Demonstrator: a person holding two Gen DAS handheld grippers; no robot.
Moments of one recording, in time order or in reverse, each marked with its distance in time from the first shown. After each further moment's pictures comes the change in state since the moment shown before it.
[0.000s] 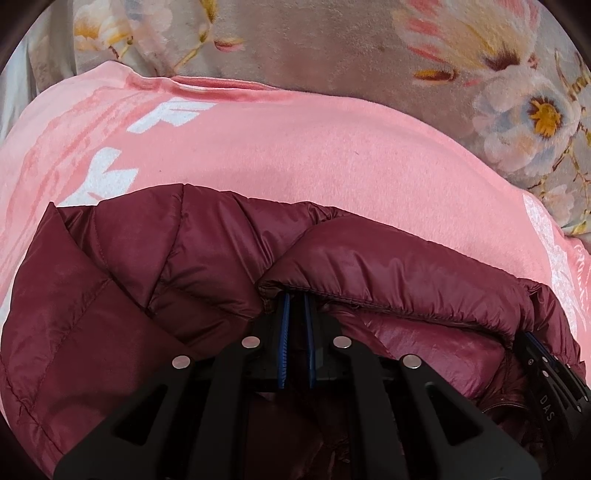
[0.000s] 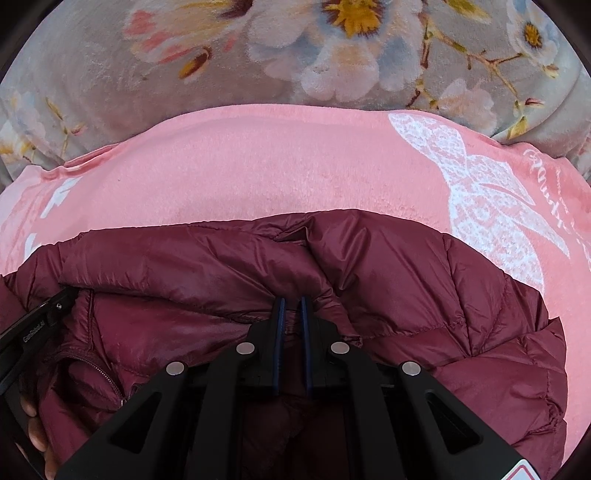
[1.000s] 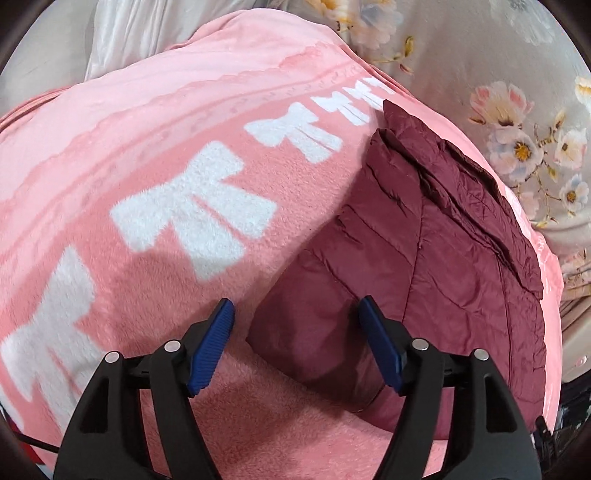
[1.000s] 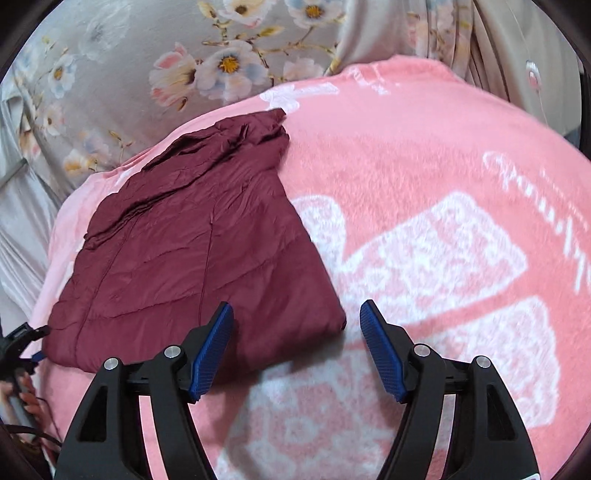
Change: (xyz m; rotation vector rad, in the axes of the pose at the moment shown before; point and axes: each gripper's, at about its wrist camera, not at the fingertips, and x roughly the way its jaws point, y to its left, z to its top) left arm -0.283 0.248 -0.271 -0.303 0.061 -0.016; right arm -0.322 -0.167 -0.340 0.252 -0.020 0.101
